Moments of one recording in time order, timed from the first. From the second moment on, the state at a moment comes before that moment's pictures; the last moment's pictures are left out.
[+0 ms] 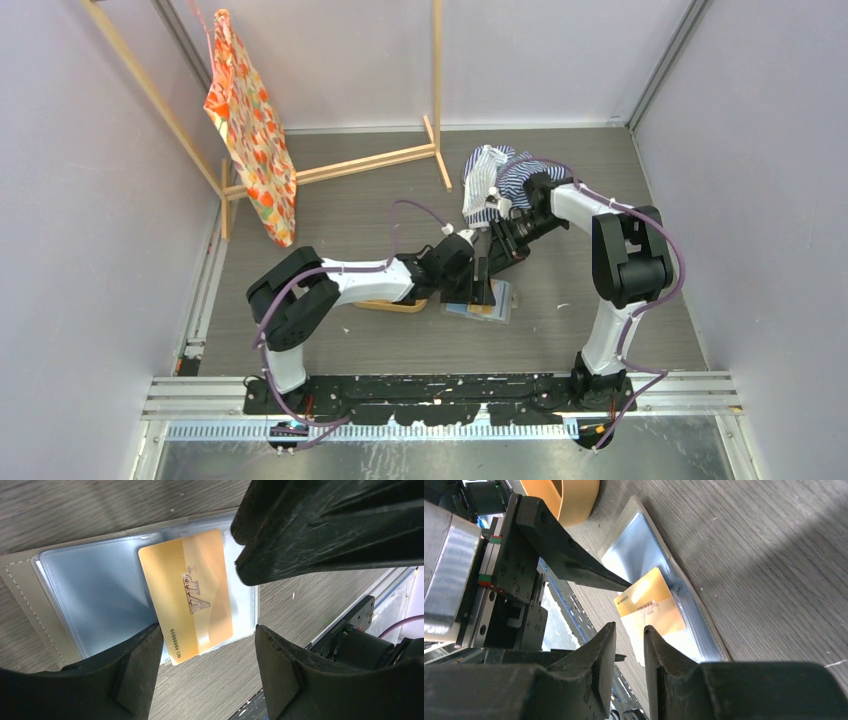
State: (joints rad) left arm -0.99 1.81 1.05 -0.04 0.11 -0.85; right arm 0.20 1.89 1.24 -0.92 -0.89 -0.31
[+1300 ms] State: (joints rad) left arm -0.96 1.92 1.15 0.06 0.26 -0.79; right arm 0.15 1.89 1.24 -0.91 -0.86 -0.29
